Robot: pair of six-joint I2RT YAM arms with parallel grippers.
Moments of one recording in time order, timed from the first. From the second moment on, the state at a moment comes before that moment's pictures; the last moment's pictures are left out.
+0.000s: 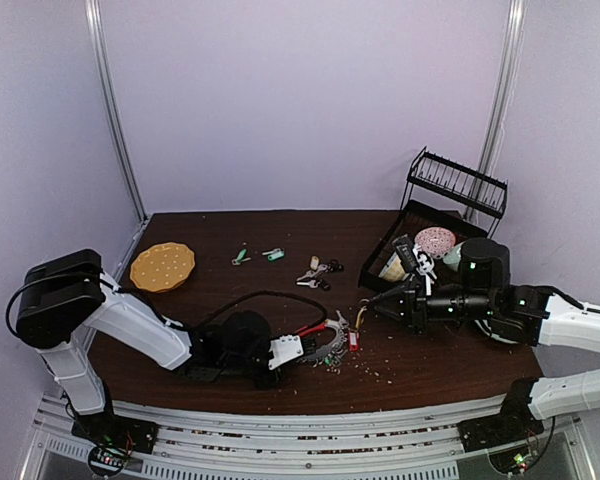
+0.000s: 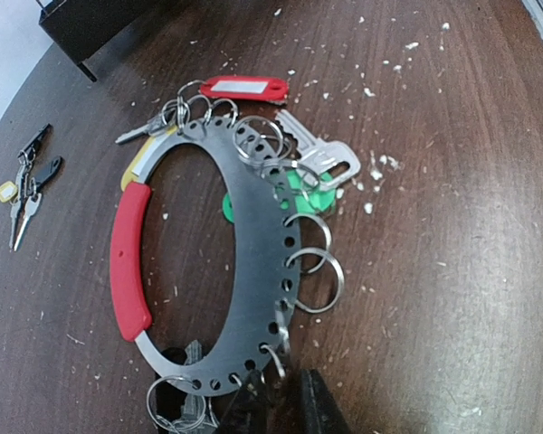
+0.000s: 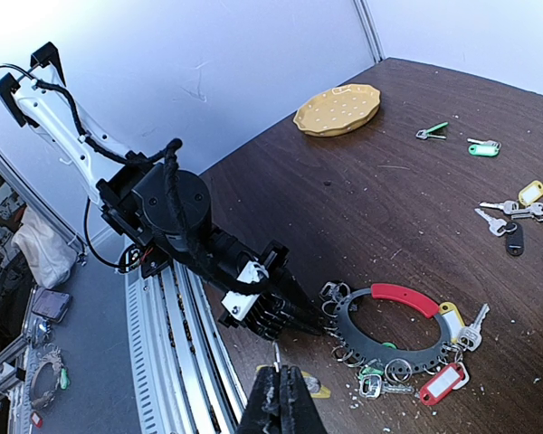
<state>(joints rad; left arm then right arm) -1.12 1.76 0.66 0.40 -0.05 0.33 0.80 0.96 0.61 0.03 -0.44 0.29</state>
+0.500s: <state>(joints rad) -1.12 1.68 0.64 0.38 -0.06 0.33 0.80 0.96 0.60 0.03 -0.44 0.29</state>
